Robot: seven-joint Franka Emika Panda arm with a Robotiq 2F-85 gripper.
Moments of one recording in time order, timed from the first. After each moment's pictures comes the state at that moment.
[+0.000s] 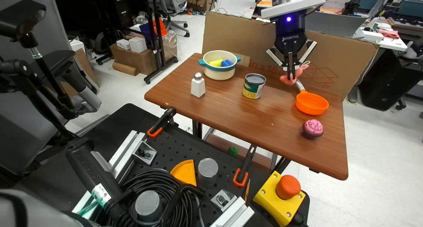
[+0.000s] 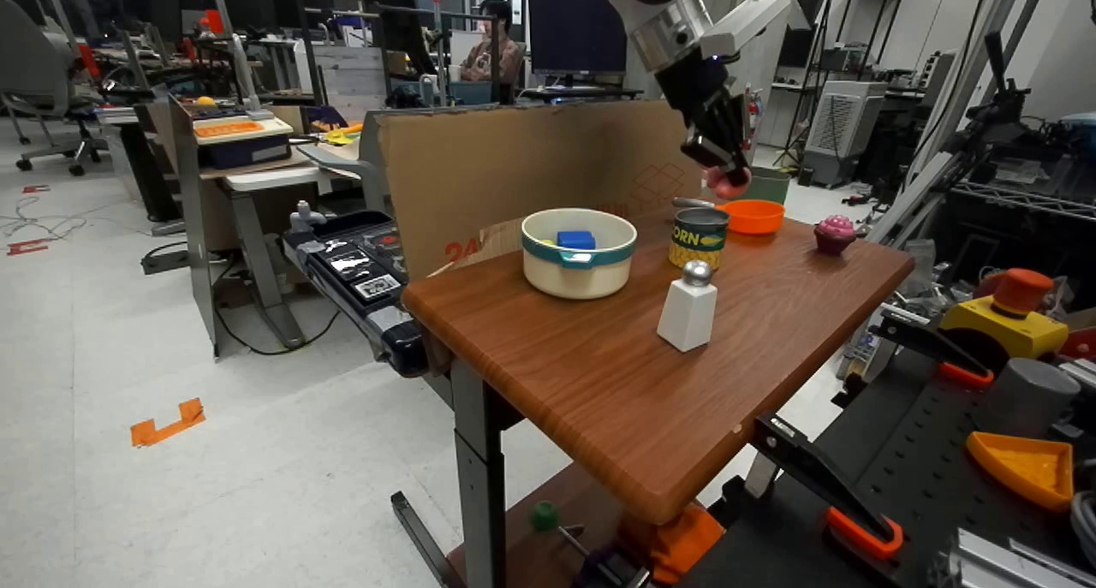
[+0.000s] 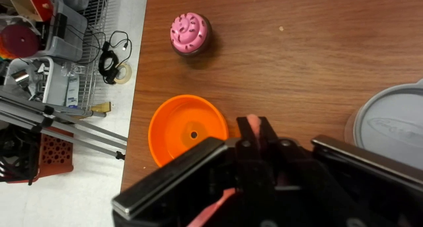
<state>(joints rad) 0.04 0.69 -0.08 -1.55 -0.44 1.77 0.04</state>
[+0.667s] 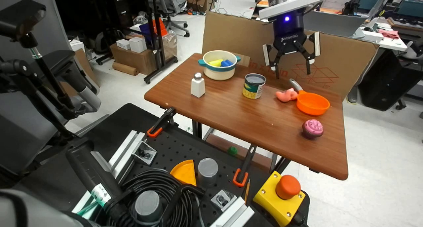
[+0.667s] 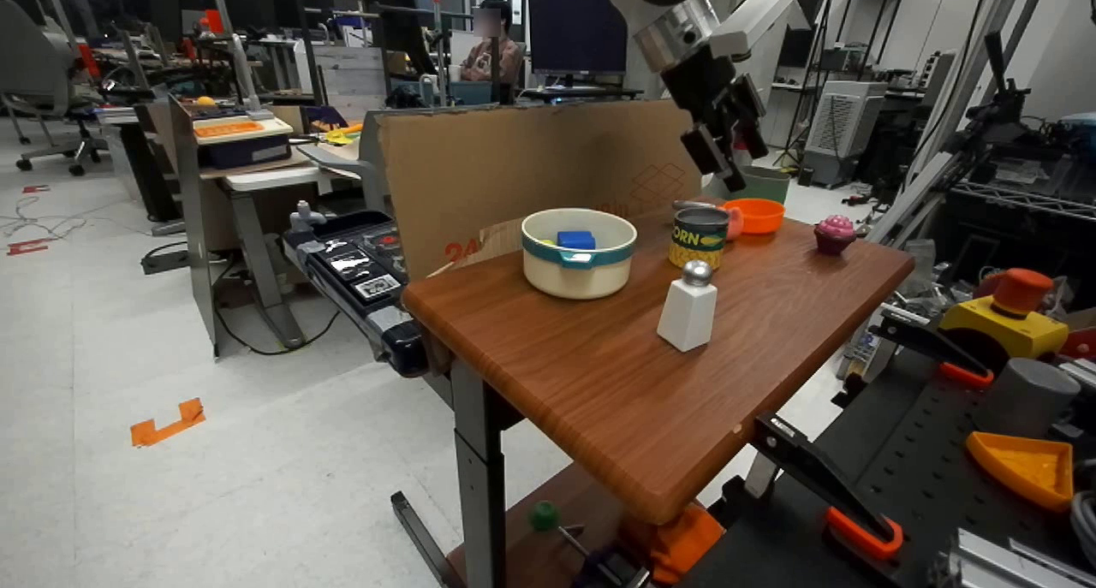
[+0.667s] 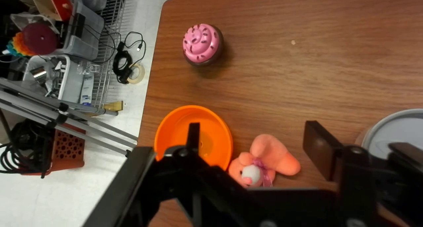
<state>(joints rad) 0.05 0.65 -0.08 -1.61 -0.49 1.78 0.05</state>
